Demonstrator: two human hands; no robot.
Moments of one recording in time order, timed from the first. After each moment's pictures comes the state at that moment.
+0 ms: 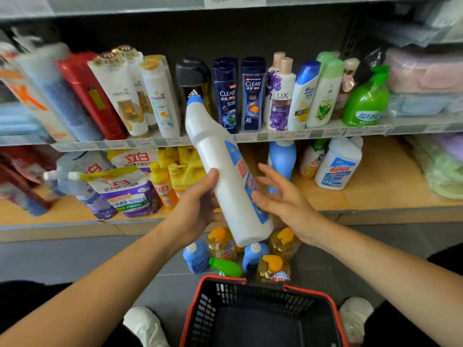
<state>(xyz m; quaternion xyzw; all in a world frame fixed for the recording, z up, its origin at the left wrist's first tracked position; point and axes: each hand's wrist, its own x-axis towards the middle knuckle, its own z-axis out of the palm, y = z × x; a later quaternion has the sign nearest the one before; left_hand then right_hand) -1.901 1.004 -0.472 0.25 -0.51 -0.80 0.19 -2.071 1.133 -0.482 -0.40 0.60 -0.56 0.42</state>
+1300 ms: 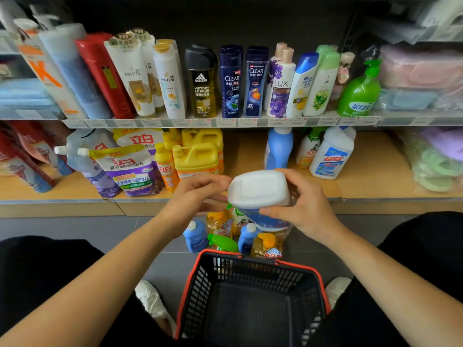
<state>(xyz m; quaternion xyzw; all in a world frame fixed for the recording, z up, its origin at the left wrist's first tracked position) -1.859 1.032 -0.479 0.30 -0.63 -0.69 0.20 -2.058 1.193 -0.488 -0.53 0.63 -0.53 0.21</state>
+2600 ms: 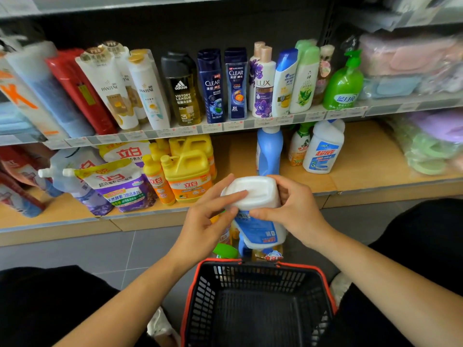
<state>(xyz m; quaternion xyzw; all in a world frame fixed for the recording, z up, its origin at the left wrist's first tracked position) -1.873 1.064 -0.508 0.14 -0.80 -0.51 0.28 -2.053 1.187 -0.502 -0.43 0.61 -0.60 0.28</state>
